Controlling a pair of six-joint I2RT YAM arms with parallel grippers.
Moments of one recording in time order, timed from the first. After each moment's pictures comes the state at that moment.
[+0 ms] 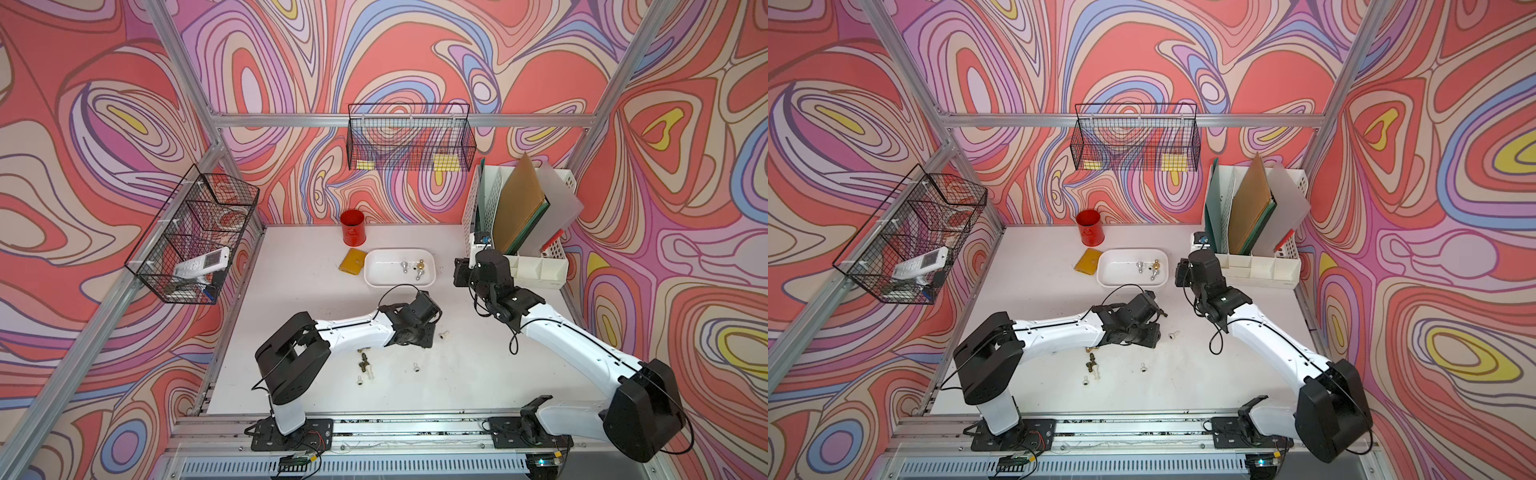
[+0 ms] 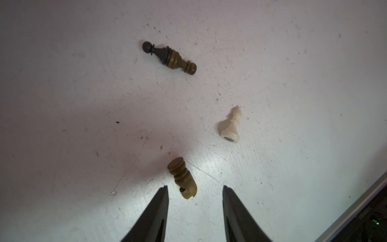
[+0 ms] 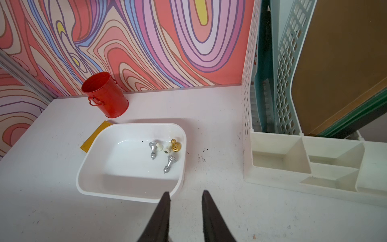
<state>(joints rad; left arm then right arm) -0.96 1.80 1.16 -0.40 -0.02 -0.65 0.47 1.30 0.95 -0.11 0.26 0.30</state>
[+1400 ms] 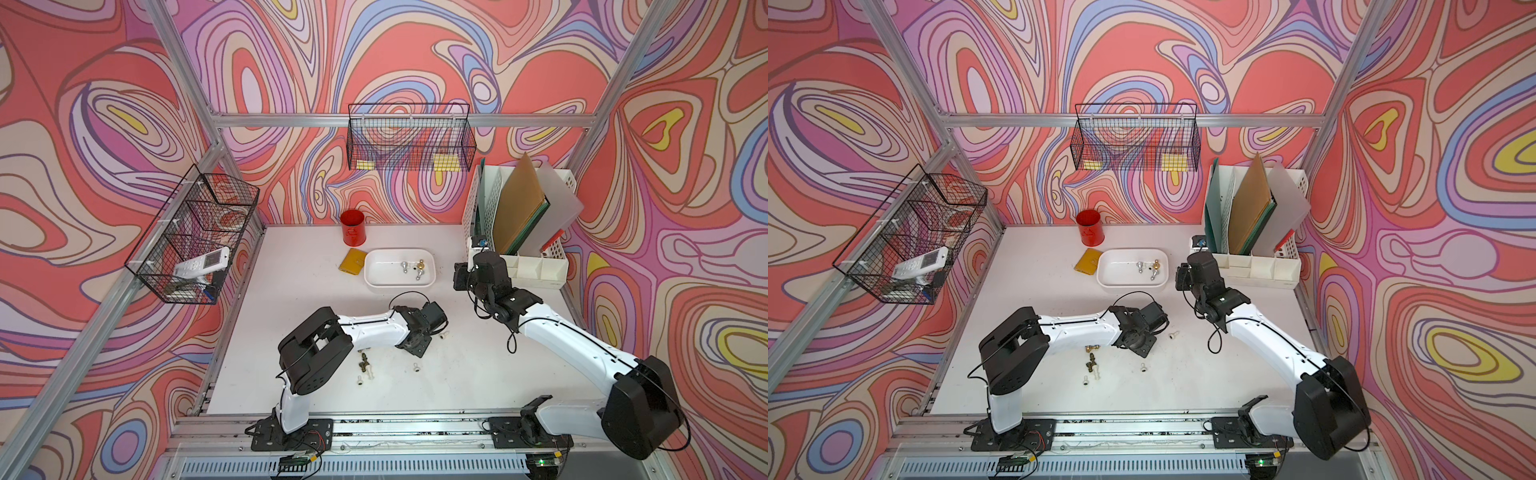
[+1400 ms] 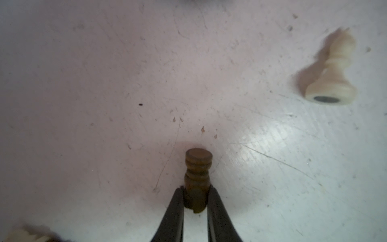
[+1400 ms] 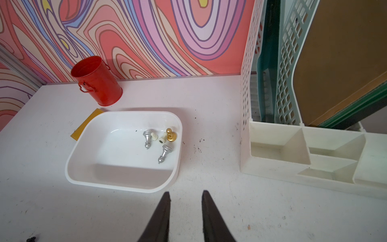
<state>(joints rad) -0.99 1.92 1.25 -0.64 -0.19 -0.39 0.47 1.31 0.94 -0.13 0.25 0.28</state>
